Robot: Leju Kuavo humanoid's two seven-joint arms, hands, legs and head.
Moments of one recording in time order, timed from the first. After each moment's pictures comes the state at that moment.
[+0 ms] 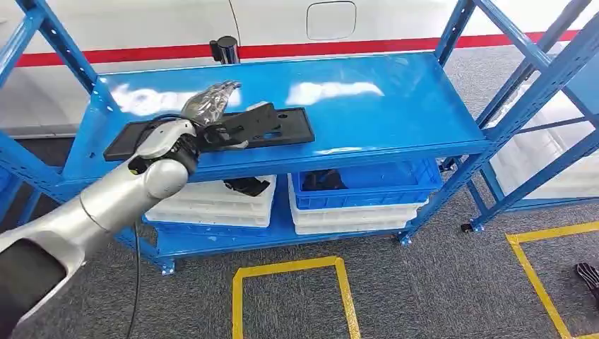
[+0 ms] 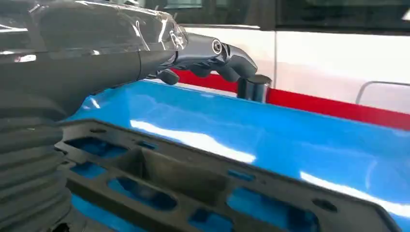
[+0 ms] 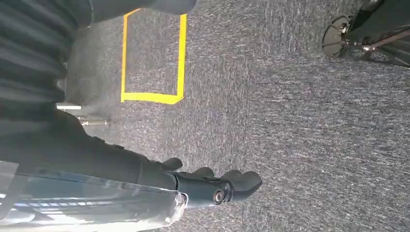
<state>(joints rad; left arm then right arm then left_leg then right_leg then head) -0.90 0.44 -0.85 -1.39 -0.31 -0.09 0.62 -0.13 -0.10 1.04 -0.22 -0.68 -0.35 0.04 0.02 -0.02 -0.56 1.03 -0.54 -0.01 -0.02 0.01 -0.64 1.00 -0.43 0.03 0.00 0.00</state>
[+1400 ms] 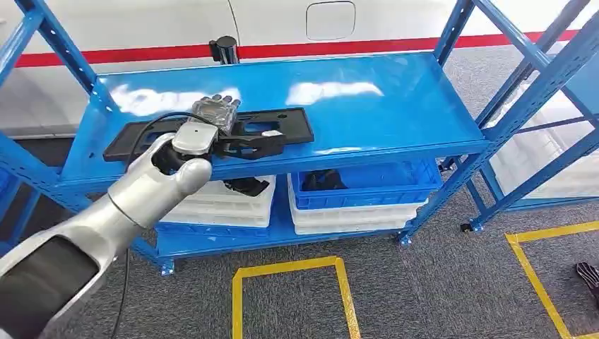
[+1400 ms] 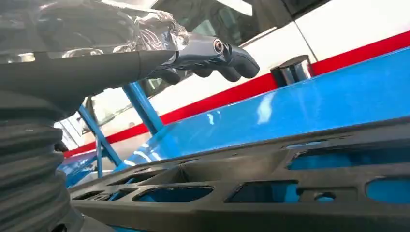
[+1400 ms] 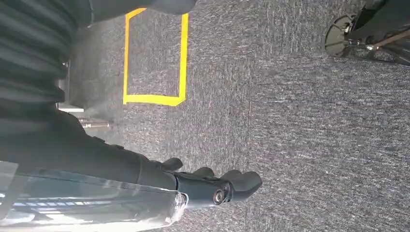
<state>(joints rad) -0.89 0.29 -0.72 -1.21 -0.76 -0.54 0.62 -0.12 -0.10 1.04 -0.22 -0.69 -0.35 0.05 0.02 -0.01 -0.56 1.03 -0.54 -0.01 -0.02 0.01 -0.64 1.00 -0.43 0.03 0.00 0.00</state>
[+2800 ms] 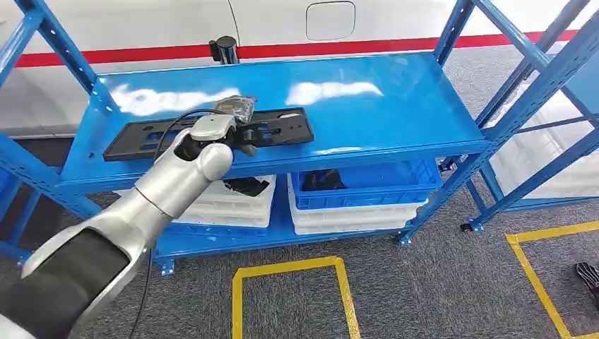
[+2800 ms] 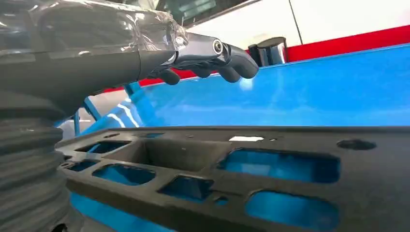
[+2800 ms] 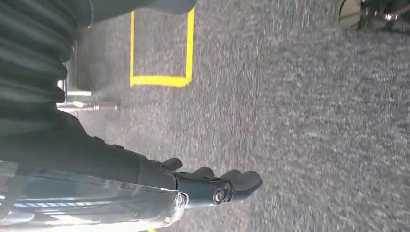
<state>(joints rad) -0.95 0.11 -0.64 -1.00 -0.67 -0.44 0.62 -0.15 -0.16 1.04 -0.22 -0.62 -0.34 0.09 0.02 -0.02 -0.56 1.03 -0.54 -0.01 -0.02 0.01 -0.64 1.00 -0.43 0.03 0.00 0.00</state>
